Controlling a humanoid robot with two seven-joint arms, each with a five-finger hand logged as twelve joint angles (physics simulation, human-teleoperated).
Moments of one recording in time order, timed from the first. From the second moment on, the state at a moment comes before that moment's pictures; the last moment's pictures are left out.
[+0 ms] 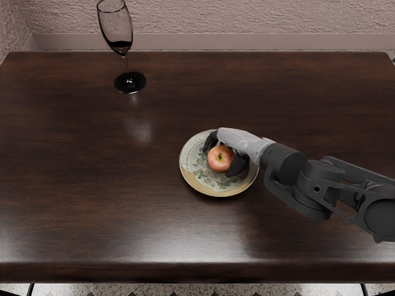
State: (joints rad) left arm -0.08 0.00 0.18 -0.18 -0.09 -0.06 0.22; right arm 0.76 -0.41 0.47 1.63 -1.44 0.05 -0.61
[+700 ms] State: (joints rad) left arm -0.08 0.00 0.18 -0.18 -0.10 -0.06 0.22; right arm 0.77 -0.41 0.59 1.65 -1.39 0.12 -0.61
